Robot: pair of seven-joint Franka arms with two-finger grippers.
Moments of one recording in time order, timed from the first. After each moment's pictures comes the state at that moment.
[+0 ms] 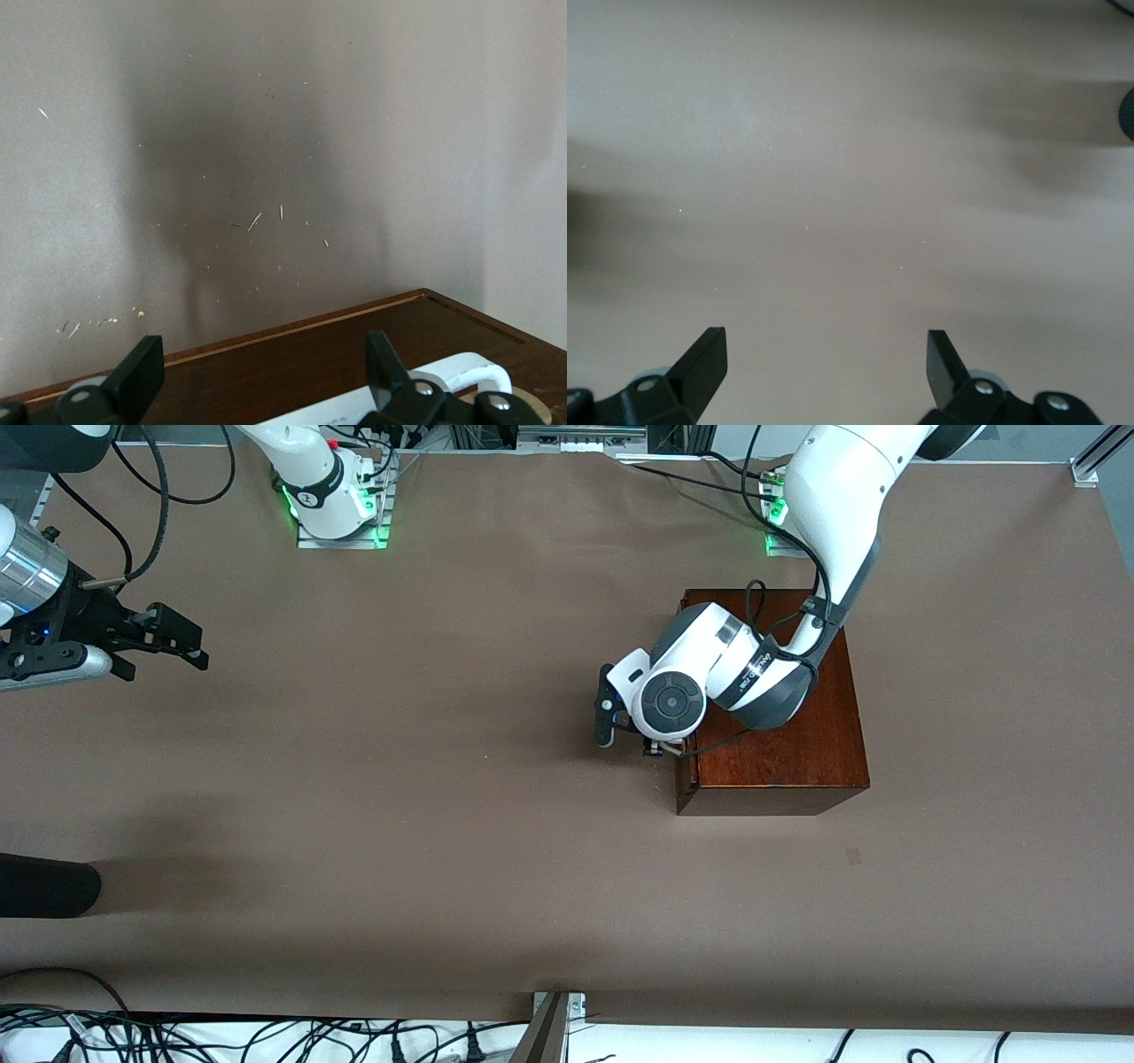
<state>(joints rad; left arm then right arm) -0.36 0.69 -0.28 -1.44 0.03 1.79 1.03 0.08 0.02 -0.03 -1.66 0.07 1.73 -0.09</state>
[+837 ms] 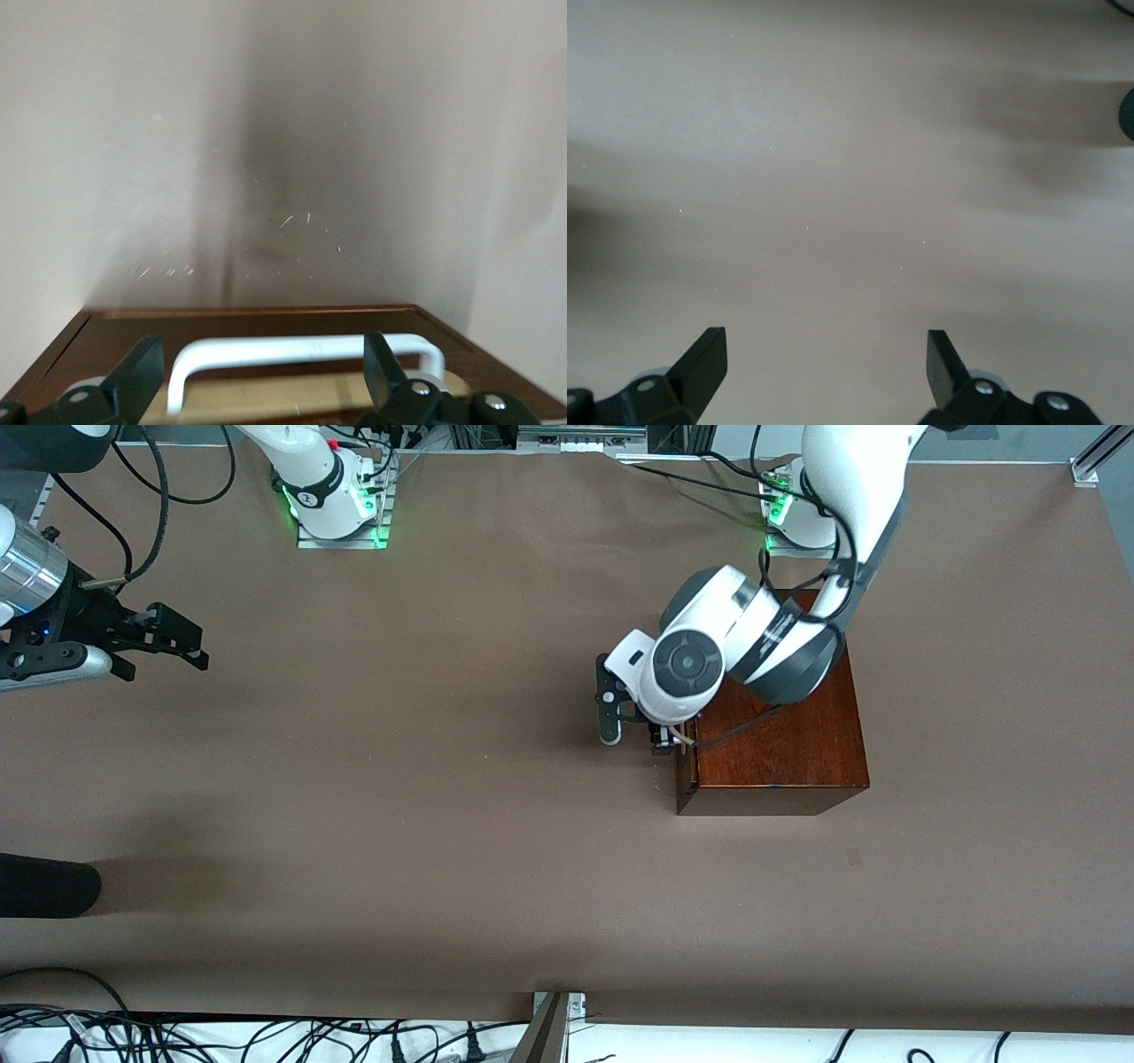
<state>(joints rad) -0.36 0.54 -0.28 -1.43 0.03 1.78 0.80 0.08 0.02 -0.03 -1.66 0.07 1.73 -0.09</state>
